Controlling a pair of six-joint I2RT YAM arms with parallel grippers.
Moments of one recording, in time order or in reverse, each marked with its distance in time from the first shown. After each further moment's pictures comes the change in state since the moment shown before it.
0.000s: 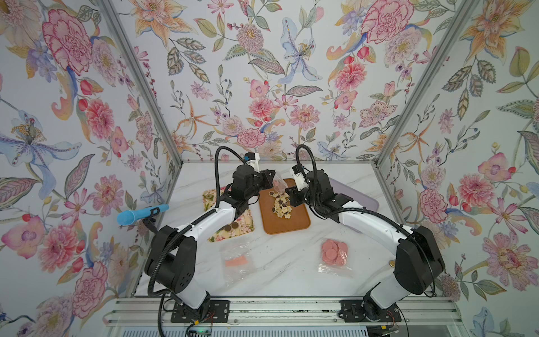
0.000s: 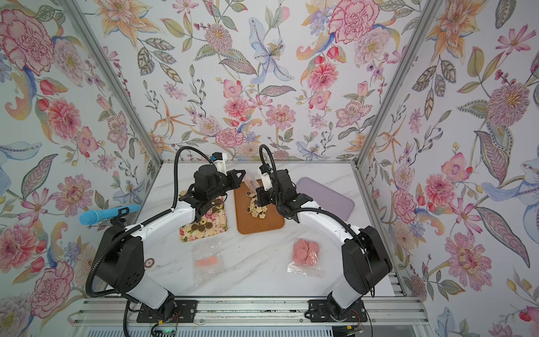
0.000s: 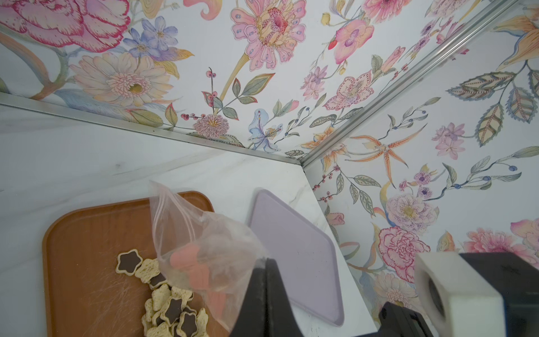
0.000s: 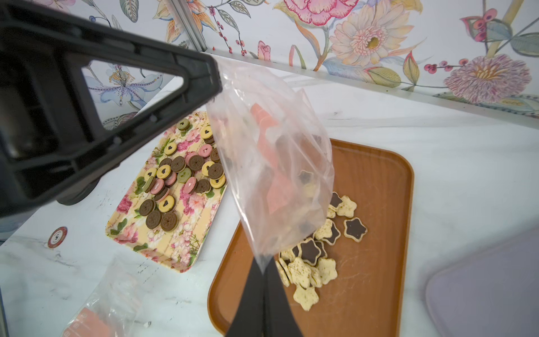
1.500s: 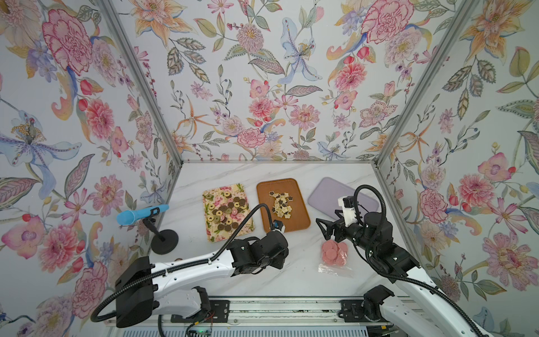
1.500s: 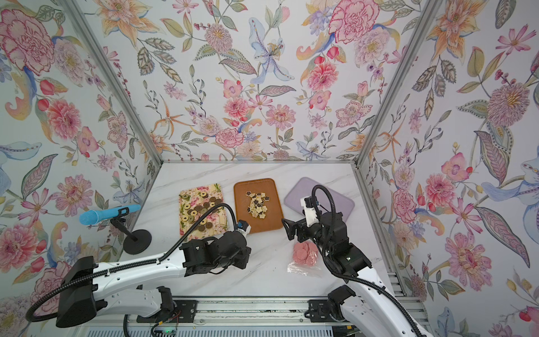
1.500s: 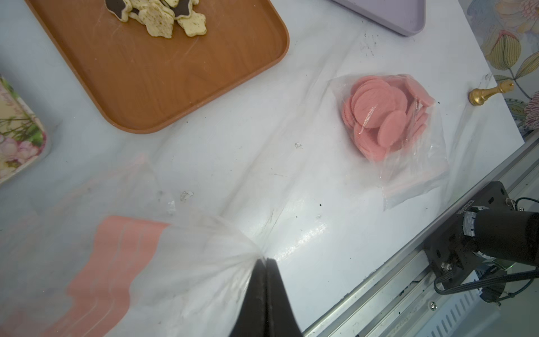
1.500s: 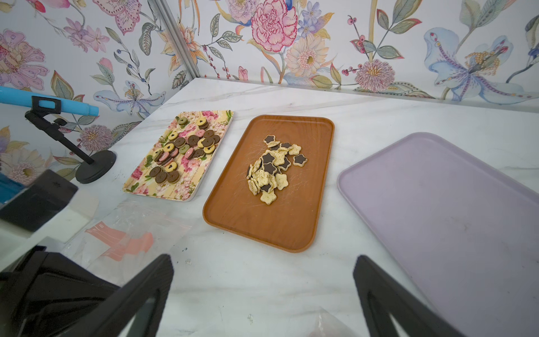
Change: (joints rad) left arm -0.657 -0.311 -0.310 -0.682 -0.338 -0.038; right arm -0.146 -0.887 -0.587 -0.129 -0.016 -0.016
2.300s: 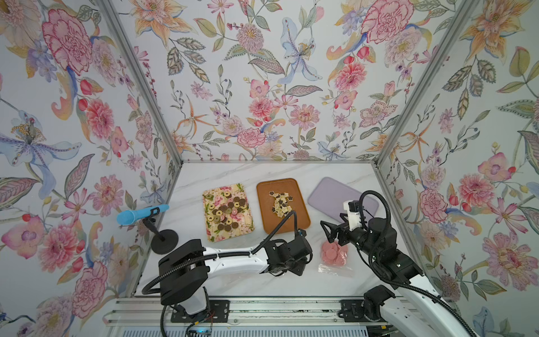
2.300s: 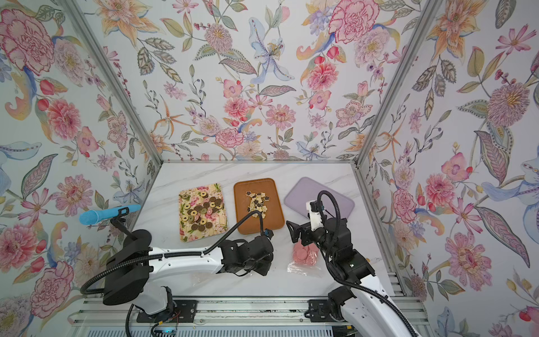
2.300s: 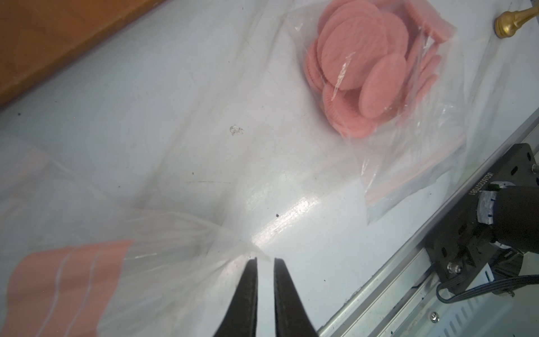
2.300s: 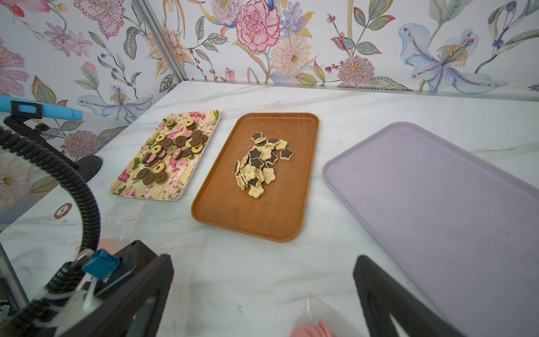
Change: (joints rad) left arm -0.079 0.334 0.152 0.091 0.084 0.014; right arm -0.033 -0.071 -0.060 -0.016 0.011 0.013
